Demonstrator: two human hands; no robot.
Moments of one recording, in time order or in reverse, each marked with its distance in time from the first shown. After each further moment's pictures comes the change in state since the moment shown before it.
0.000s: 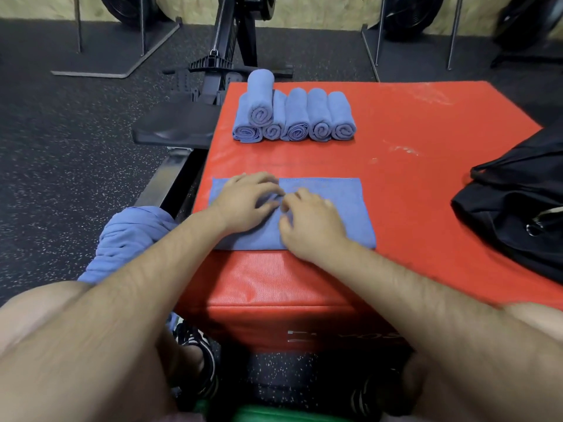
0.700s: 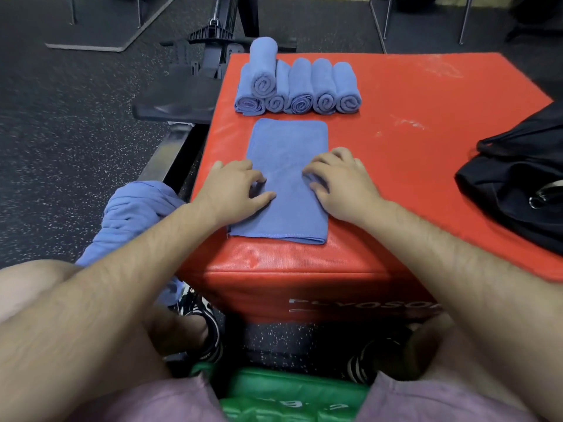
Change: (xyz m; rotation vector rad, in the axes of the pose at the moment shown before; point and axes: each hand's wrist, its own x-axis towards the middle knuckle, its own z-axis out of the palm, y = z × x) left_hand -0.044 0.018 -0.007 0.180 0.112 -0.095; right_hand 0.004 0.061 -0.005 0.068 -0.008 -0.160
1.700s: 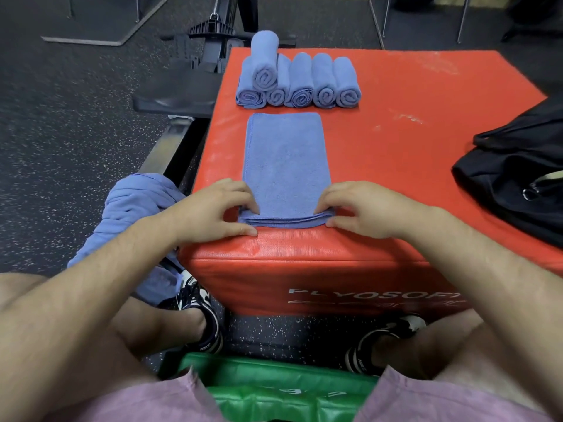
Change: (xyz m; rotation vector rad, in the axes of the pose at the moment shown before) left_hand -0.058 -0.019 -0.023 -0.361 -0.212 0.305; right_hand -0.053 0.010 -0.032 0.226 -0.293 -0.356
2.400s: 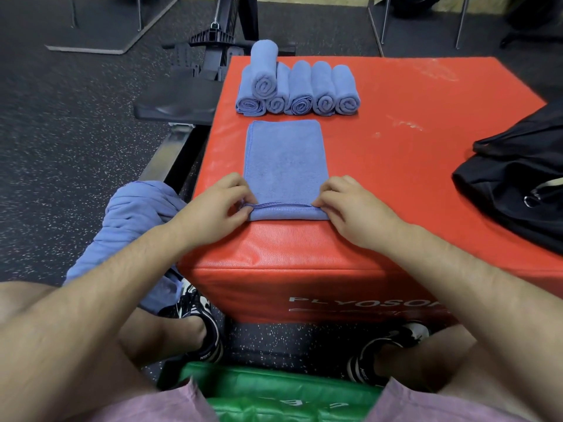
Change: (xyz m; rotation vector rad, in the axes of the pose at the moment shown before) left_hand 0.011 -0.001 0.008 -0.008 0.207 -0.105; right_hand 0.009 0.003 0.026 -0.107 0.303 0.086
